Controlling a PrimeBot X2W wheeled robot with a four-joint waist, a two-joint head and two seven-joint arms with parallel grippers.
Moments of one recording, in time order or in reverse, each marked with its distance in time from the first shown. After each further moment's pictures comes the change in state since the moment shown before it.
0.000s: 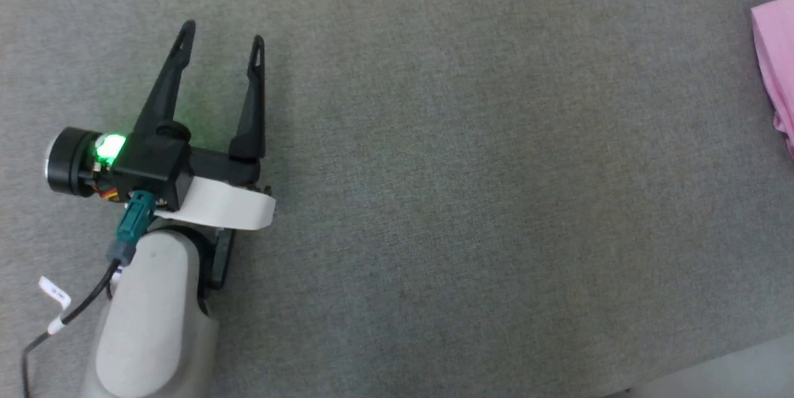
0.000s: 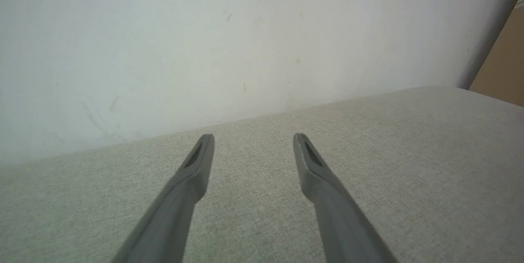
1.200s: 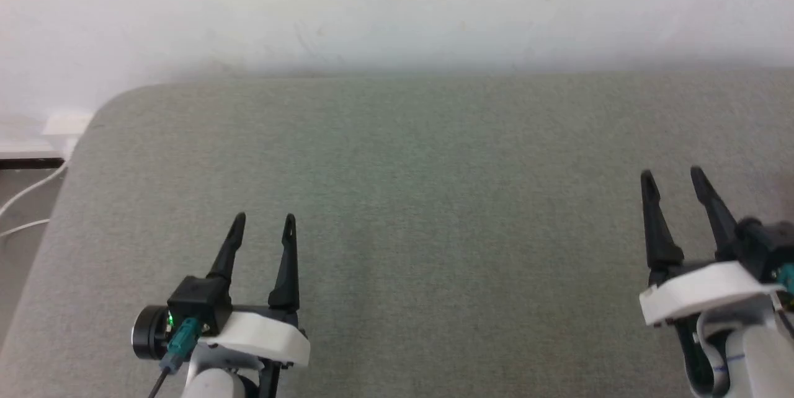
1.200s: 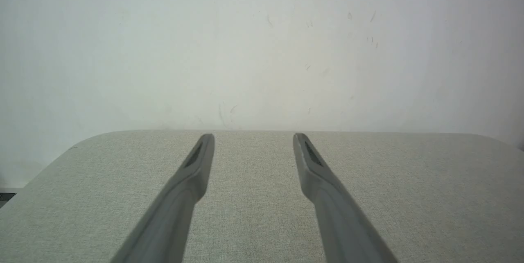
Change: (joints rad) left arm 0.335 -0.113 0.006 0.155 -0.140 0.033 -0.062; right arm 0.740 0.387 0.187 -0.865 0.360 0.000 -0.147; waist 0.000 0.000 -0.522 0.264
